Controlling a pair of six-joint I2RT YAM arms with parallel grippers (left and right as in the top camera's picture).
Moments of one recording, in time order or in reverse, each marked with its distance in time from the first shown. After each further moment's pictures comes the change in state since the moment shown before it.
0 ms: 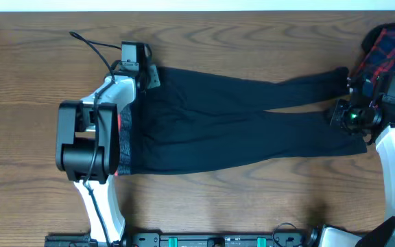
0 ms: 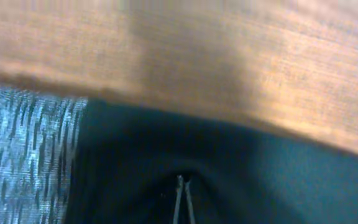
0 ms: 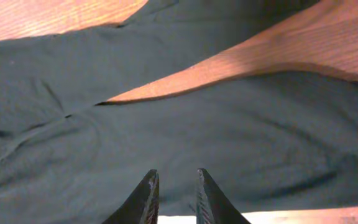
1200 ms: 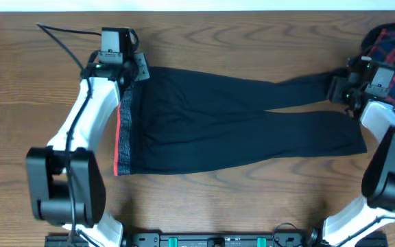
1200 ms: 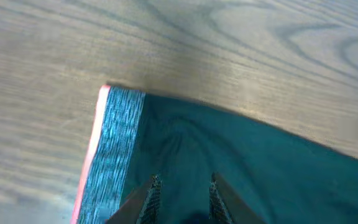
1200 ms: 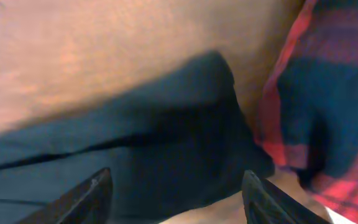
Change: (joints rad) left arm 0.011 -0.358 0.006 -0.344 -0.033 0.003; right arm -0.044 0.506 0.000 0.773 0.171 -0.140
